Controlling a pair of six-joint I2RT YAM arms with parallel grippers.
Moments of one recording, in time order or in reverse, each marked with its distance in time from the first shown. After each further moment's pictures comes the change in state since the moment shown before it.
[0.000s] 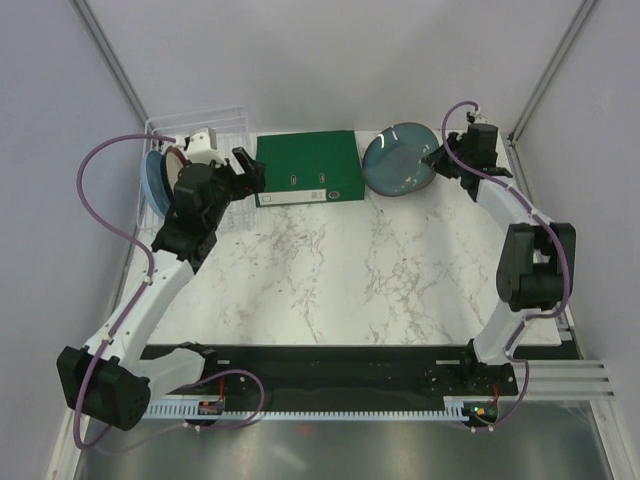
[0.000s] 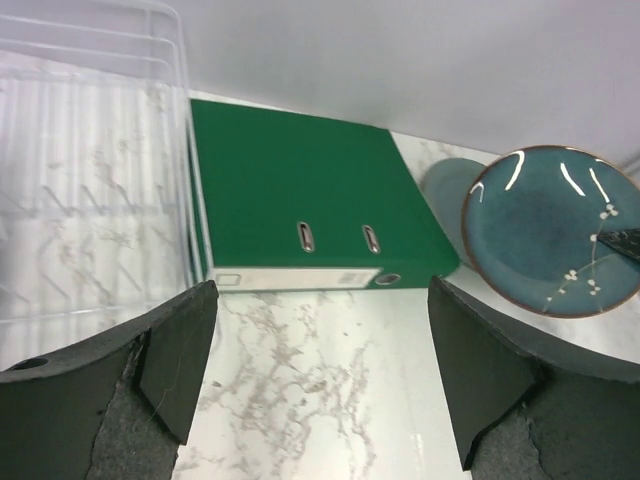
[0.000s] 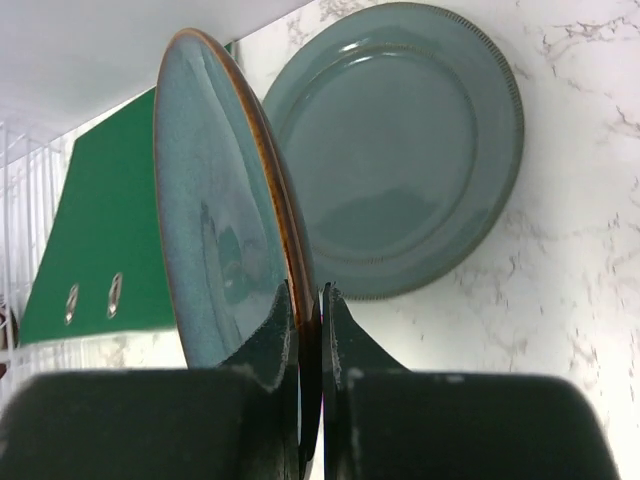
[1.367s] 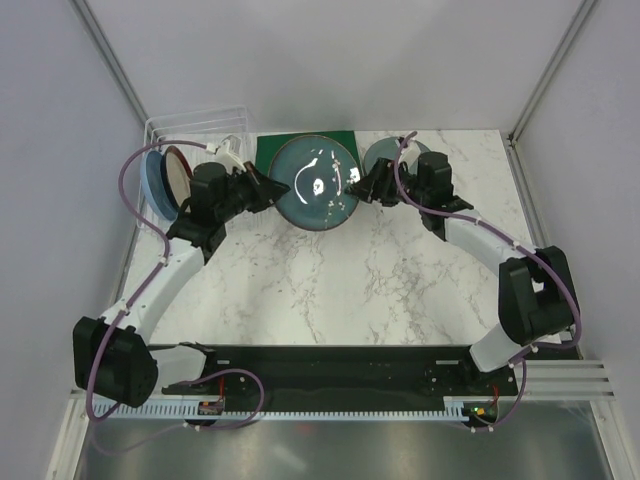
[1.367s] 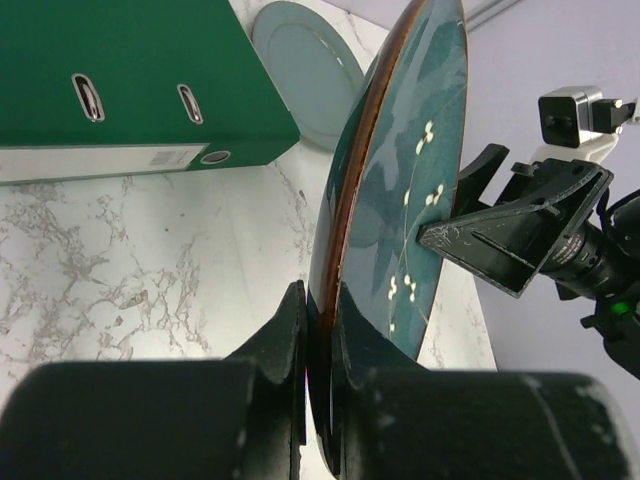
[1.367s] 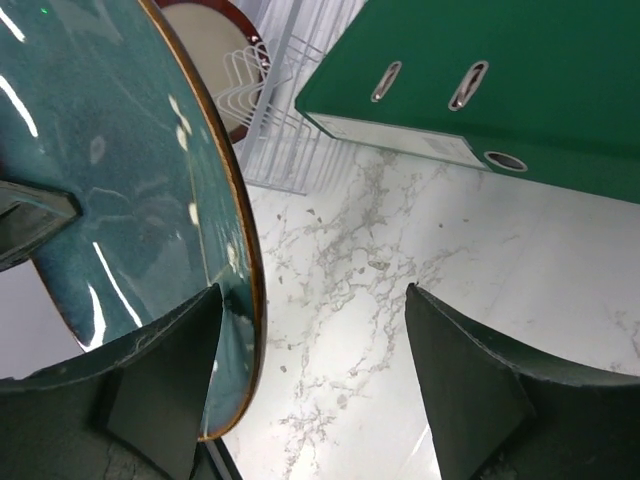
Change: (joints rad) left arm 0.021 0.117 -0.029 0.041 0.457 -0.286; right arm 0.315 -0.179 -0.278 0.276 -0.323 0.112
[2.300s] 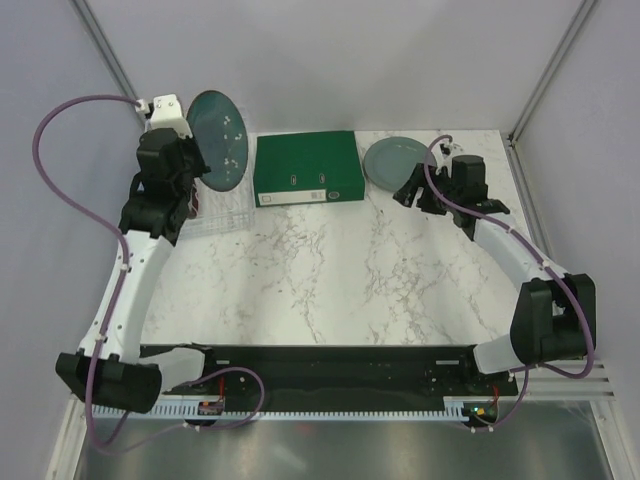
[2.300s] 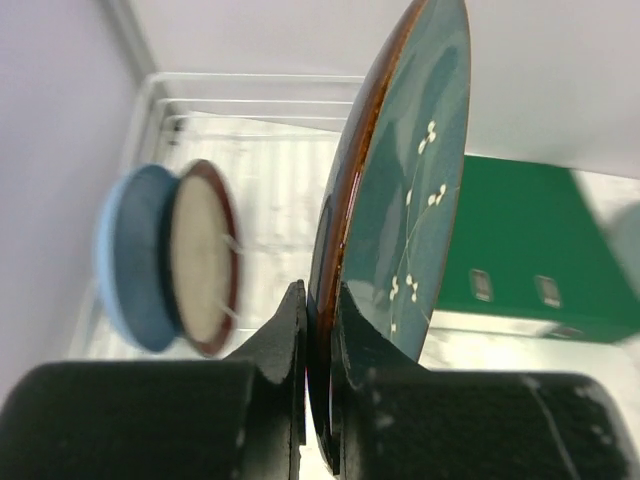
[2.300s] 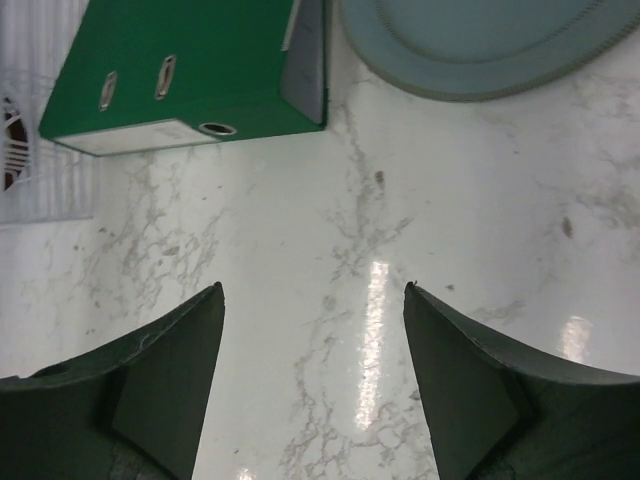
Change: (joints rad) left arm 0.143 -0.005 0.385 -0.348 -0.648 0.612; right arm -0.201 -0.137 -0.019 -0.401 0.281 -0.212
